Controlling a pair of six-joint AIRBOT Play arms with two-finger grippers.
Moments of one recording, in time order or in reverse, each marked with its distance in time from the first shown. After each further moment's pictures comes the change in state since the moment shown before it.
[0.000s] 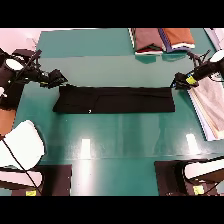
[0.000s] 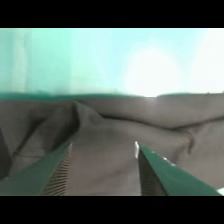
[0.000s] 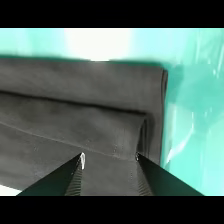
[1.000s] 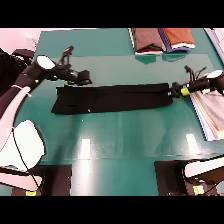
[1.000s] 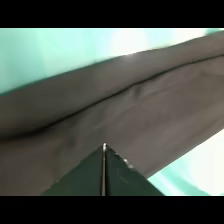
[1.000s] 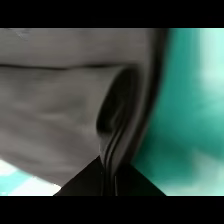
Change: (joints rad) left arm -0.355 -0.038 0.053 -0.031 0.105 -0.058; right arm -0.066 -0.024 -0.218 0.334 -0.107 -0.236
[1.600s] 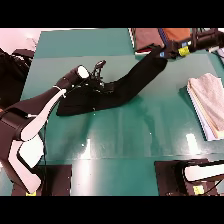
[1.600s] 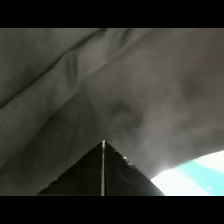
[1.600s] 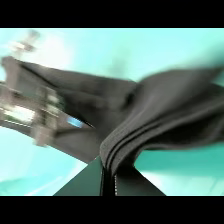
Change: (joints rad) left arm -0.201 -0.291 0.196 0.026 0.005 -0.023; right arm 0.281 0.087 0.562 0.014 0.148 0.151
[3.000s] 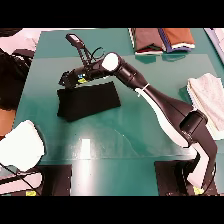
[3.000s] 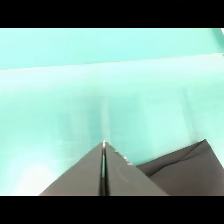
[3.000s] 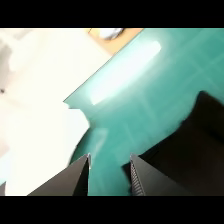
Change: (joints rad) left arm 0.525 0.553 0.313 0.374 -0.293 0.000; right arm 0.773 -0.375 0.222 0.124 -0.533 -0.036
